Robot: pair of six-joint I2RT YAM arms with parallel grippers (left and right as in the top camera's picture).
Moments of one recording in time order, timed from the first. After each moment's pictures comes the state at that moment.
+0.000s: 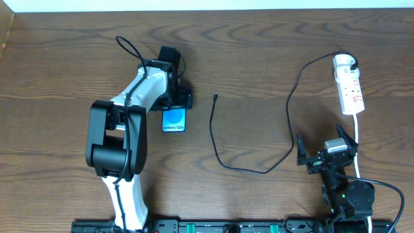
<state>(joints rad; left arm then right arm) -0.19 2.07 1.42 -0.84 0.02 -0.22 0.05 0.01 0.01 -0.06 -0.13 -0.16</state>
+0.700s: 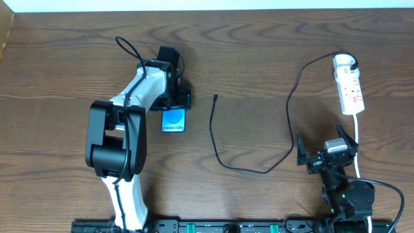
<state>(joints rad) -0.19 2.07 1.42 -0.85 0.04 -0.21 0.05 0.01 0.01 -0.06 -0.13 -0.16</state>
